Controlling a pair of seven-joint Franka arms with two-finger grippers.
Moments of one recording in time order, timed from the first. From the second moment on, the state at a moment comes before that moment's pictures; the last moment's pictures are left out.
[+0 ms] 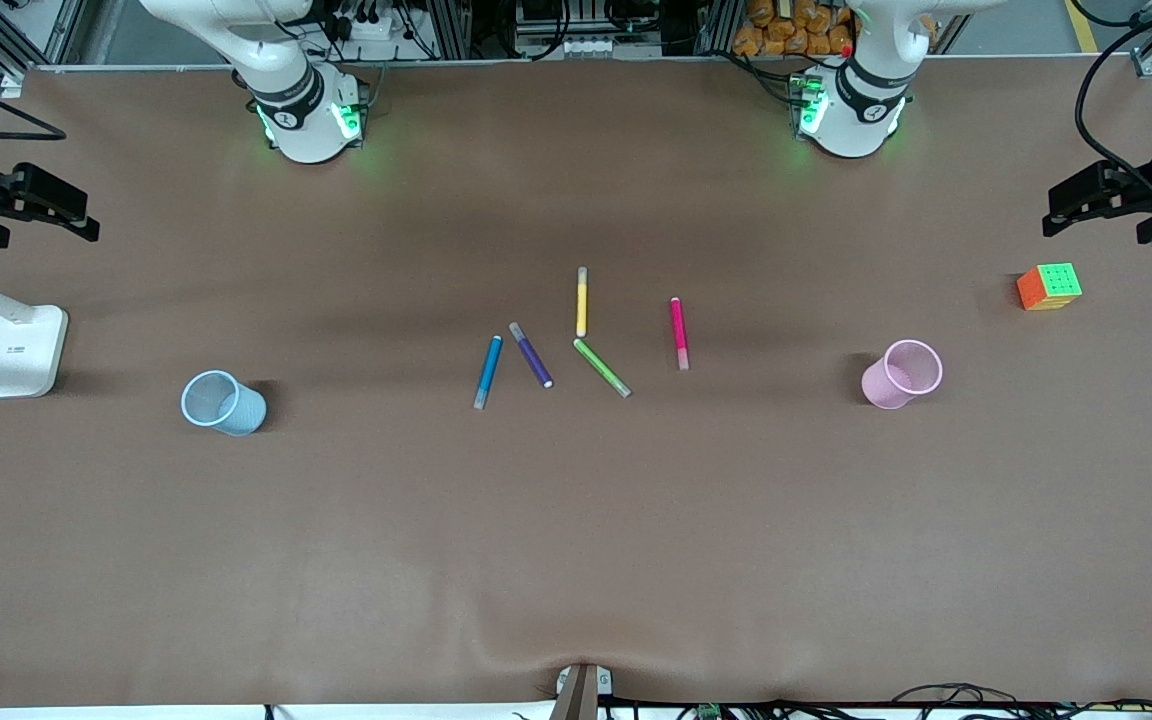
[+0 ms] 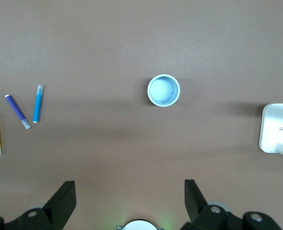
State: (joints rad) left arm 0.00 -0.01 -0.03 -1.54 0.02 1.43 0.08; right arm 0.00 -0.01 -0.02 -1.49 0.03 1.40 -0.06
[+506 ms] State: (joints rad) left arm -0.01 0.09 -0.04 -1.54 0.01 1.43 0.02; right arm 0.00 -0.01 -0.03 -1.49 0.02 1.40 -0.06
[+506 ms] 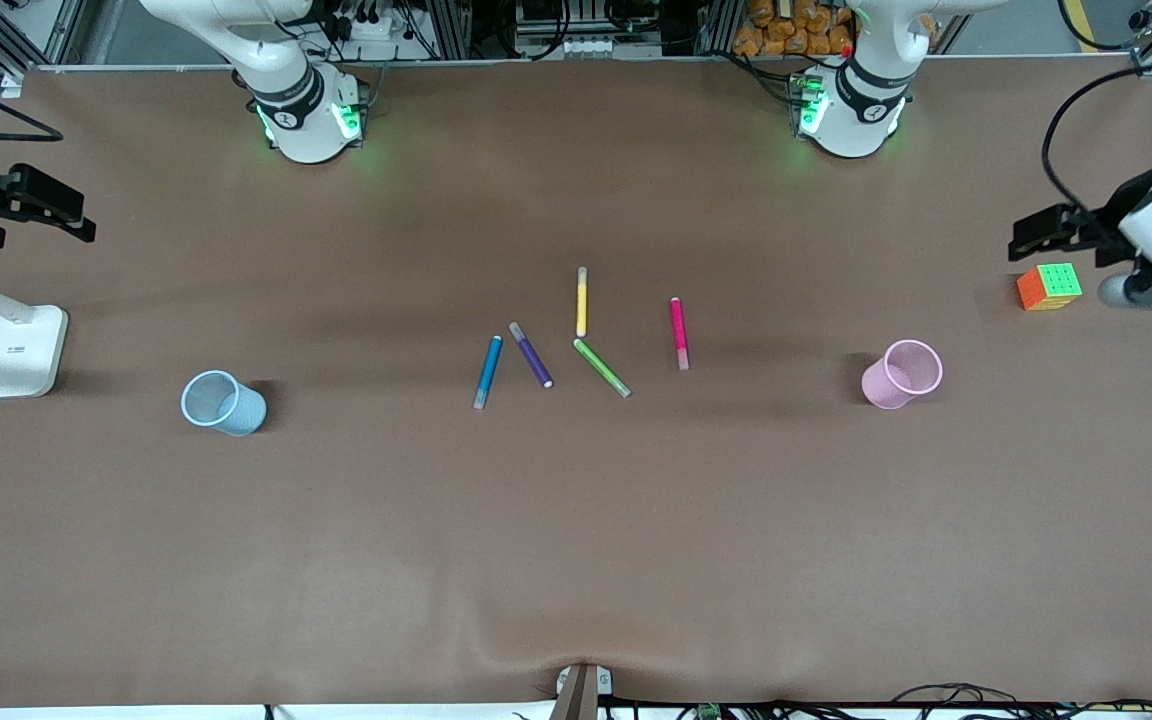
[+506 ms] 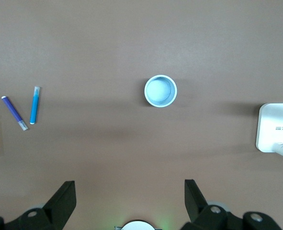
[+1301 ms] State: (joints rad) left arm -0.13 0.17 -0.13 -1.70 0.01 1.71 -0.25; right arm -0.04 0.02 -0.04 -1.49 0.00 1.49 -0.06
